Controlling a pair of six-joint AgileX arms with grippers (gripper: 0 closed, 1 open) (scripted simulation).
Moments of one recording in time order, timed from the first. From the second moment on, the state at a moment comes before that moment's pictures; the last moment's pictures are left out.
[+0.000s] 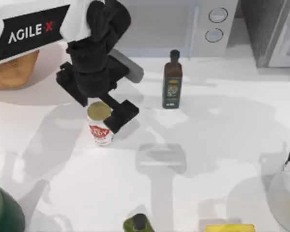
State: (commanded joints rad) left arm -0.48 2.12 1.68 -1.13 0.00 0.33; right arm 0.00 0.00 0.00 0.00 0.00 0.00
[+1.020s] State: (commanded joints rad) left arm -0.48 2.14 1.63 -1.06 0.00 0.33; right arm 0.00 0.00 0.00 0.00 0.00 0.00
